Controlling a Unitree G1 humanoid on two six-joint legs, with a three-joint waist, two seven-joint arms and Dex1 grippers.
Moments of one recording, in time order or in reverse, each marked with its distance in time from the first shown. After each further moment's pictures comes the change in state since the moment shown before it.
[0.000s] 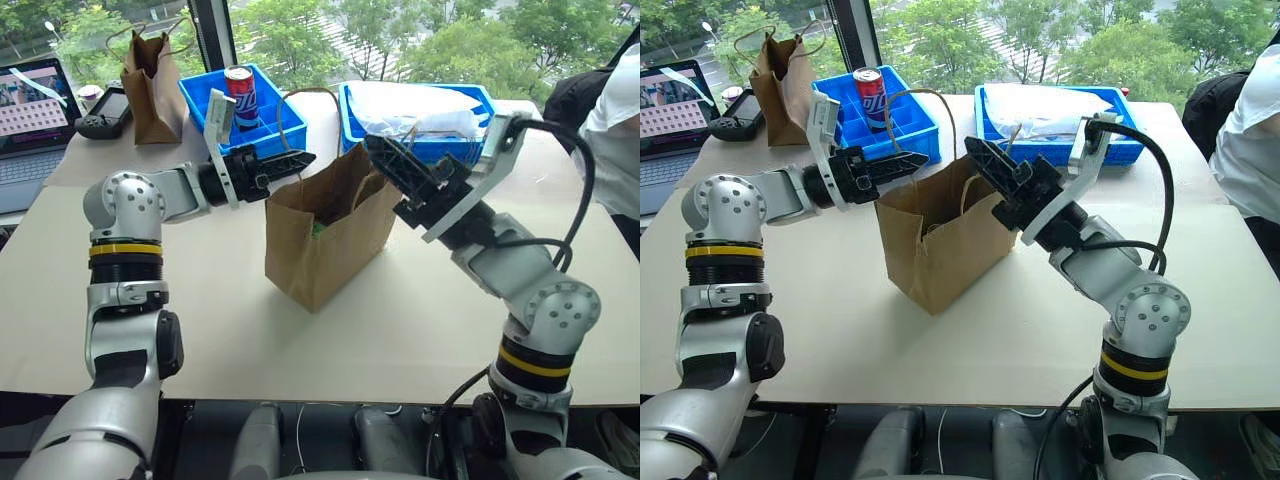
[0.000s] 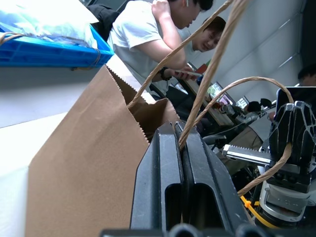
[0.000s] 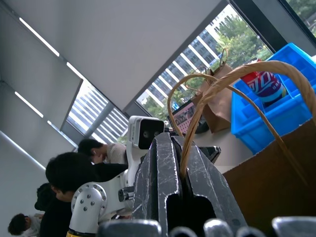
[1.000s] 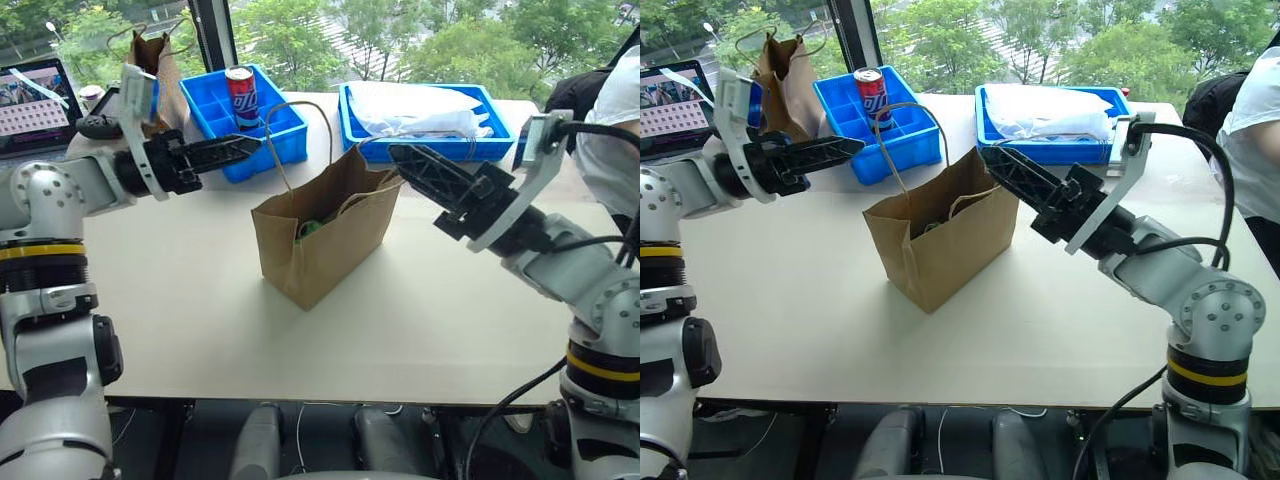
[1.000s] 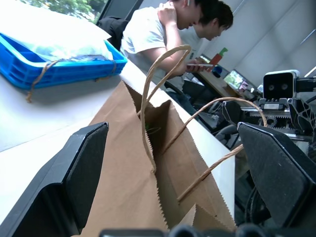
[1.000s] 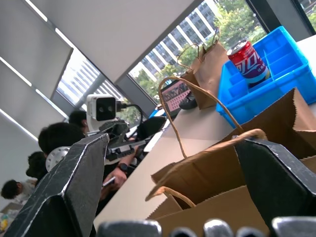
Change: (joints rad) left arm 0.046 0.355 -0.003 0.023 0.097 -0.125 -0.279; right arm 0.055 -0.483 -0.089 0.071 0.191 0.050 0.162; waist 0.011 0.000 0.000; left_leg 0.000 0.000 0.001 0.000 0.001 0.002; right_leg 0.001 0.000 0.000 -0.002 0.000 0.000
